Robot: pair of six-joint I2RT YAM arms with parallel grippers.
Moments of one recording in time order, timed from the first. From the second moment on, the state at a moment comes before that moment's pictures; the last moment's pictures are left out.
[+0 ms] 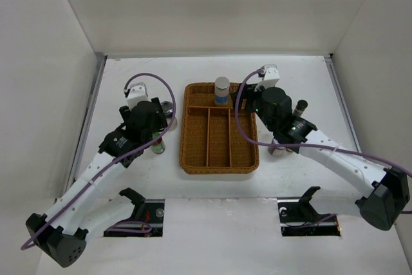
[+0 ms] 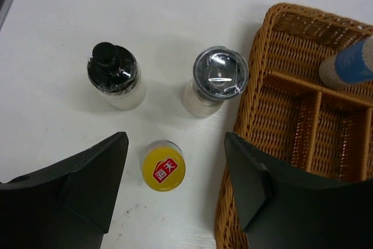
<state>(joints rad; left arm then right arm) -0.56 0.89 0.93 -0.64 -0.63 -0.53 0.73 1.20 0.98 0.01 0.38 0.32</state>
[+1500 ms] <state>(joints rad) -0.56 0.89 0.93 -0.75 -0.58 -0.55 0.71 1.20 0.96 0.03 0.37 0.33</state>
